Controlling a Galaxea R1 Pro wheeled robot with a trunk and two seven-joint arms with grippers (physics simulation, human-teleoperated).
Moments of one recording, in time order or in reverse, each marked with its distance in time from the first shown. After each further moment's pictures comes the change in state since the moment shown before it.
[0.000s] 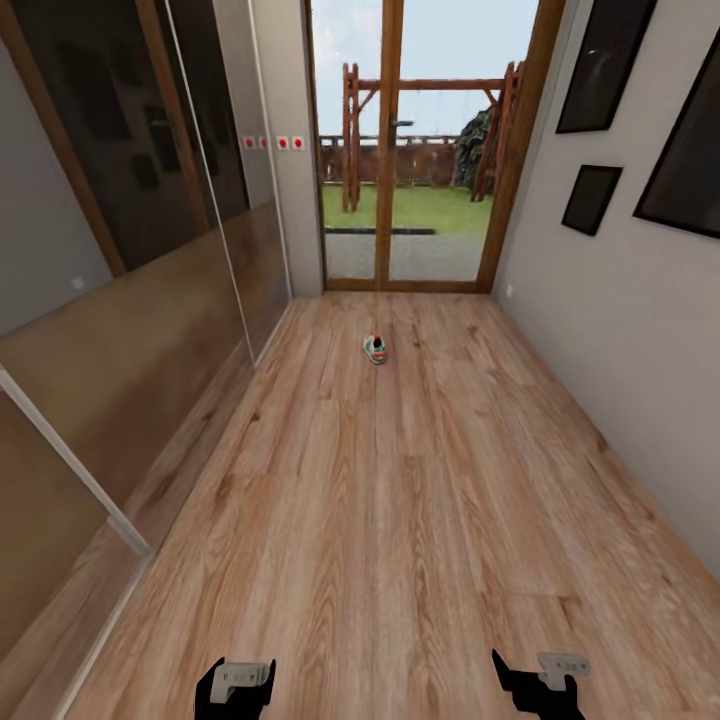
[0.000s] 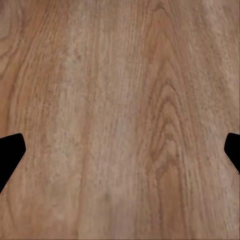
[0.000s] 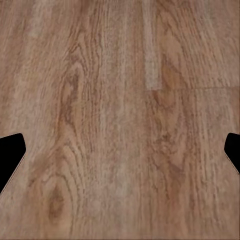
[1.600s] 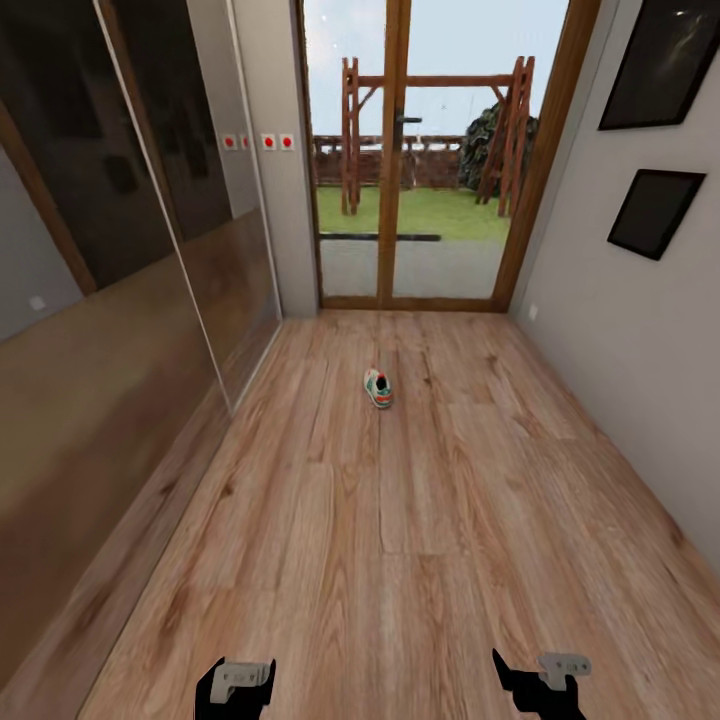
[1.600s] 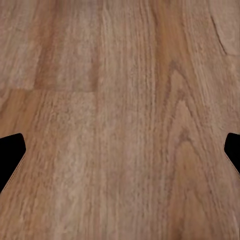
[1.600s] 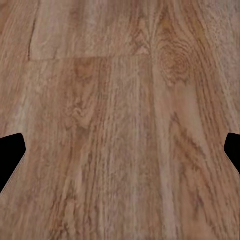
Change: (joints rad) left arm 0.000 -0.001 0.000 0.000 0.000 0.000 0.000; right arm 0.000 -0.001 -0.001 0.000 0.000 0.000 0.000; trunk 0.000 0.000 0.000
